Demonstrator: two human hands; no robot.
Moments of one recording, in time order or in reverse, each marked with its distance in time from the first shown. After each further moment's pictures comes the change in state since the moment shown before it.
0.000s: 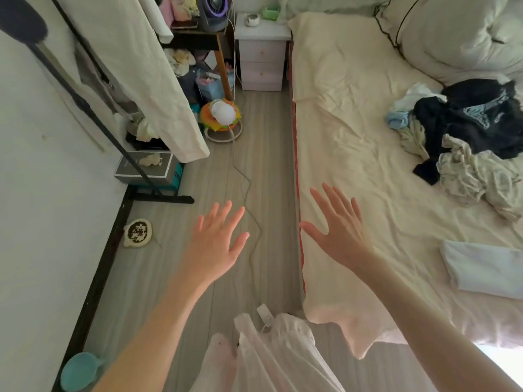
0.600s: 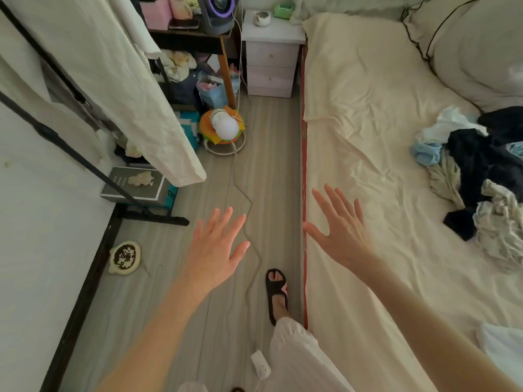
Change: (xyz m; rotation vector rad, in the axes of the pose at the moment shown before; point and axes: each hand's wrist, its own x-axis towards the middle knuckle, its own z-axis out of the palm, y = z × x) left_hand 0.211 -0.045 -0.010 0.039 -0.066 -0.042; right_hand 0.227 0.055 0.018 -0.071 -0.123 0.012
